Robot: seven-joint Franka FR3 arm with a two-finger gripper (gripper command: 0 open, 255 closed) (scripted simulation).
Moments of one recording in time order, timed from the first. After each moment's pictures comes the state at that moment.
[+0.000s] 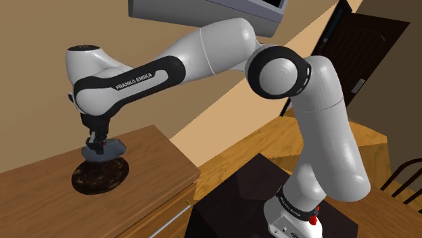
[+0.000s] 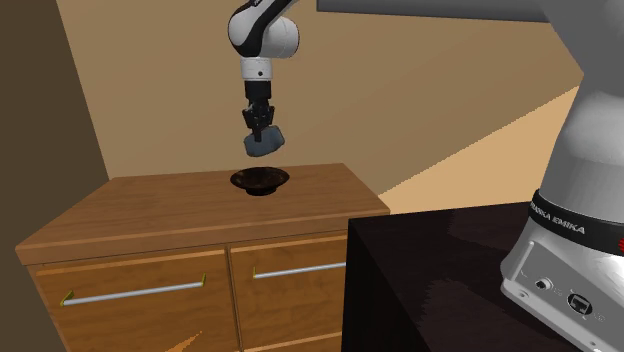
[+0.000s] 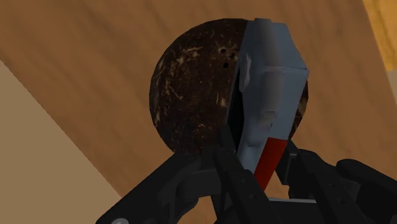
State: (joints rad) arm 0.52 0.69 0.16 -1.44 -0.11 2.13 -0.29
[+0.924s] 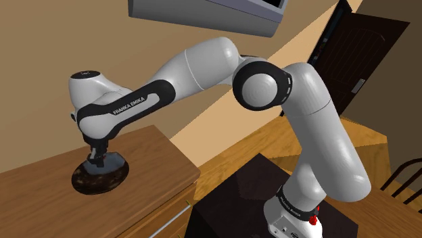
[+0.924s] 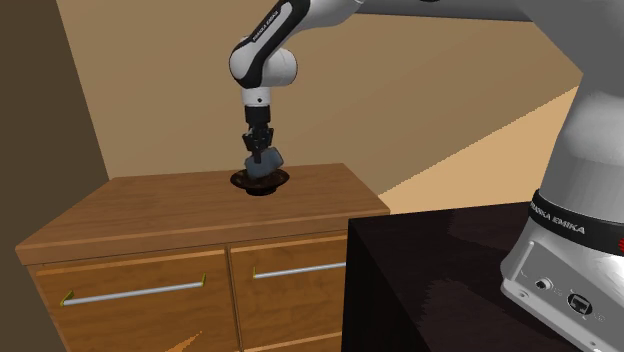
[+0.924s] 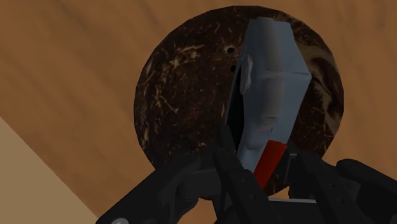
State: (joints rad) arm 0.53 0.82 0.15 -1.41 -0.13 2.22 -0.28
